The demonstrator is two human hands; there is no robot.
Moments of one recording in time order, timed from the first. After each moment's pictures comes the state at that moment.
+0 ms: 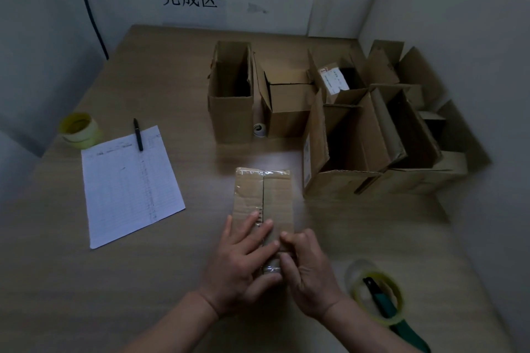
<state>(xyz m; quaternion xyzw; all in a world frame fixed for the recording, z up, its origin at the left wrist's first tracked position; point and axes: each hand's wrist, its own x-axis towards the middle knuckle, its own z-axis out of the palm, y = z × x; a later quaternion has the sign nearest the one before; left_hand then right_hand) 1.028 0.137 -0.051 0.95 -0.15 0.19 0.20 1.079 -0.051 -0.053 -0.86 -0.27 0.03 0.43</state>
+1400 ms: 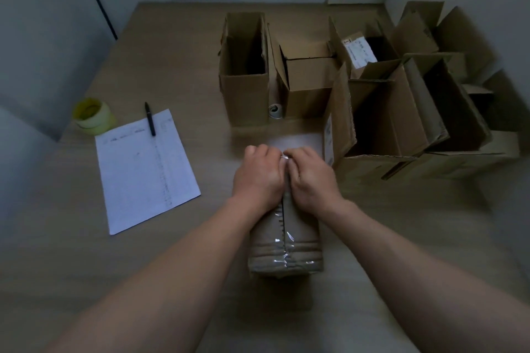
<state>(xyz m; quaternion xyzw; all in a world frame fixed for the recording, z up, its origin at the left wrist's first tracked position) 1.155 0.153 -0.019 0.97 0.10 0.06 0.20 1.197 0.029 -0.022 -0.91 -0.23 0.05 0.34</state>
